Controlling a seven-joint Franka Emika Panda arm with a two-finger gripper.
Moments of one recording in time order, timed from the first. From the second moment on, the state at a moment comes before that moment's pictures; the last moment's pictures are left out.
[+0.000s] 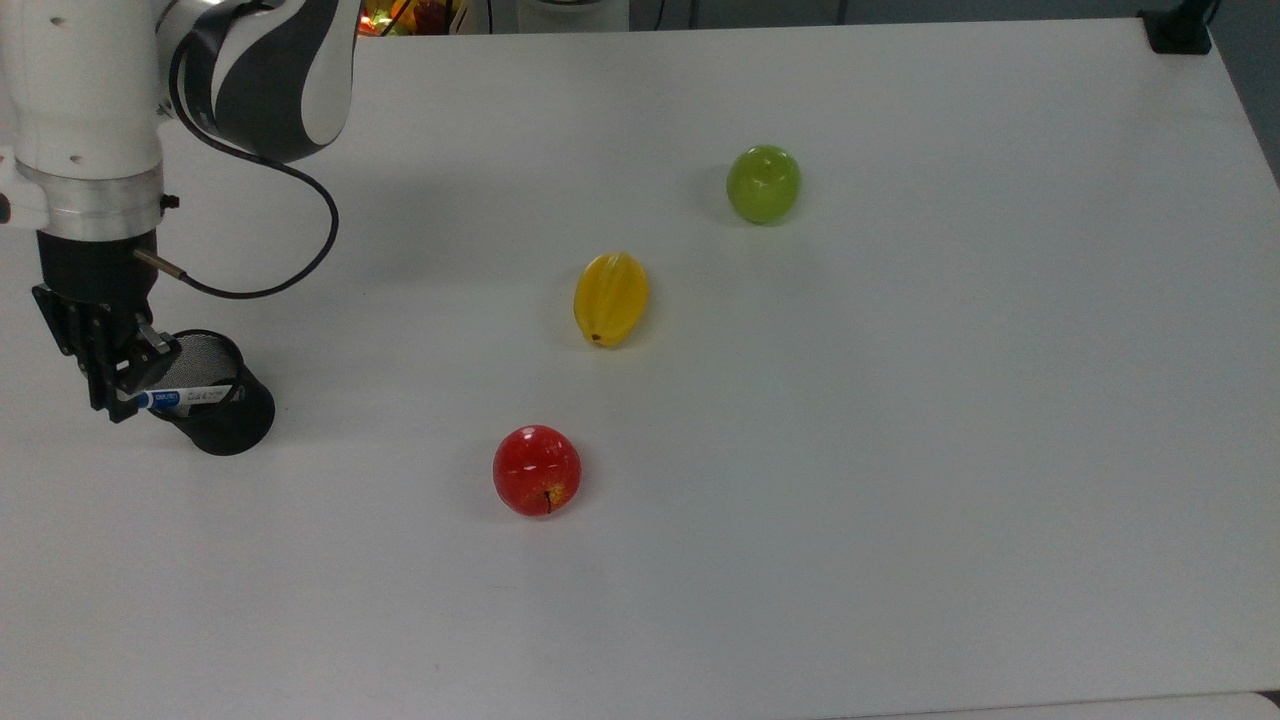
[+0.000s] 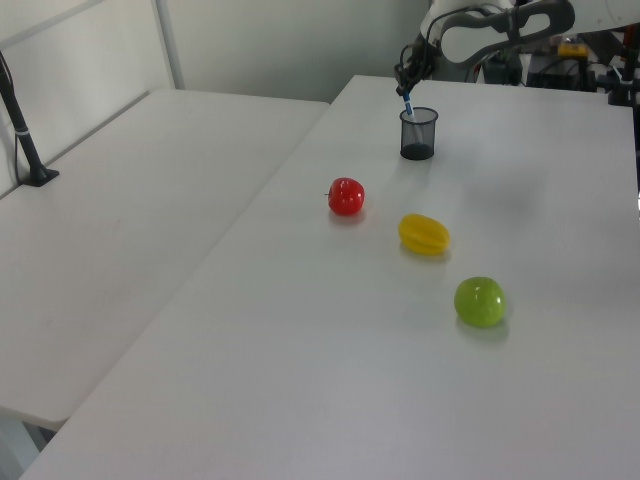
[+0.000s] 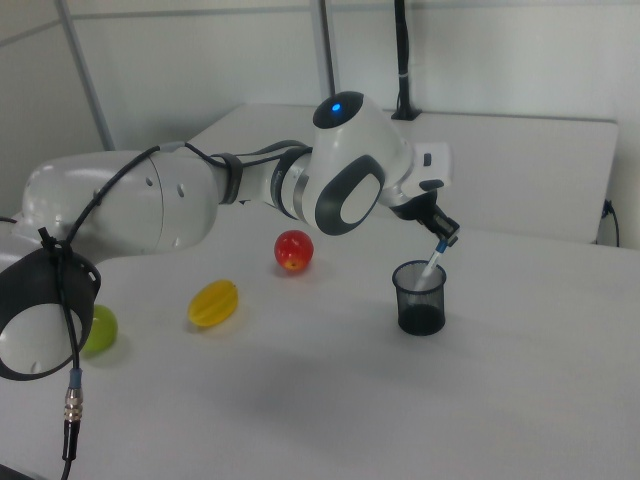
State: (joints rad) arm -0.27 0.67 -0.05 -1.28 -0.01 2.54 0.18
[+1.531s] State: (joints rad) arm -0.17 0.25 -0.06 -1.59 0.09 2.33 0.17
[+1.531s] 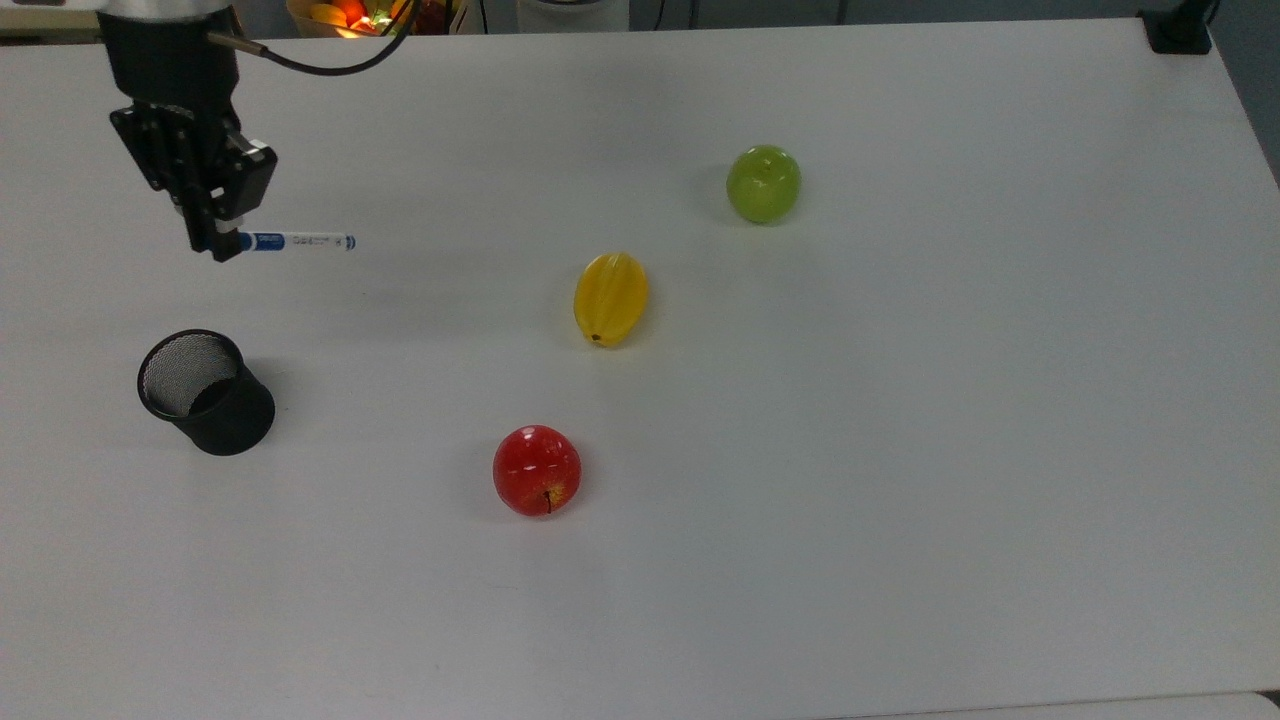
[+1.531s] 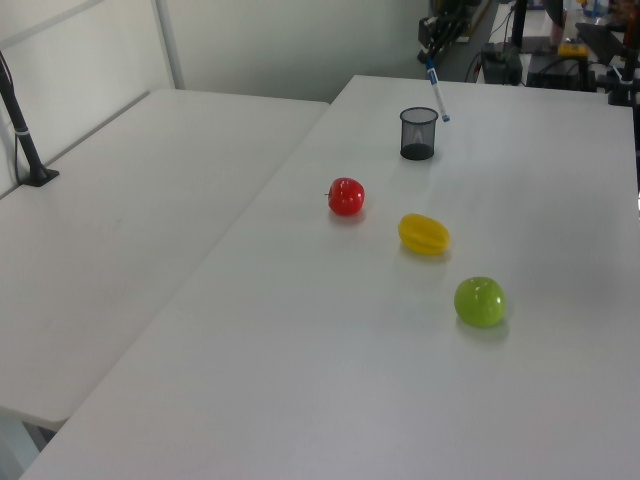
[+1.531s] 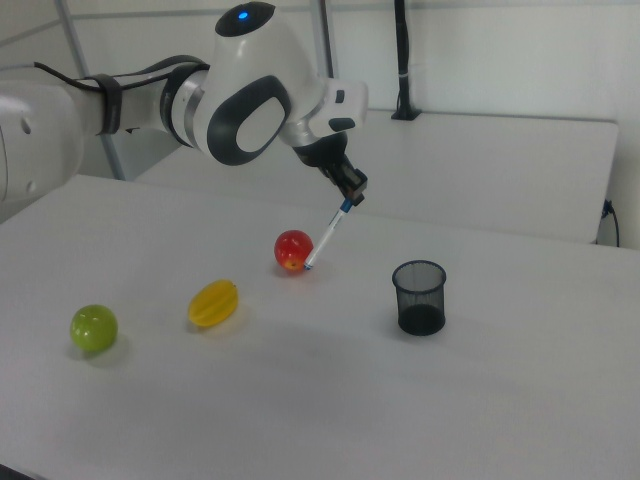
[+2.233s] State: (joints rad) arm 0.03 0.22 -0.08 -1.70 0.09 2.06 0.09
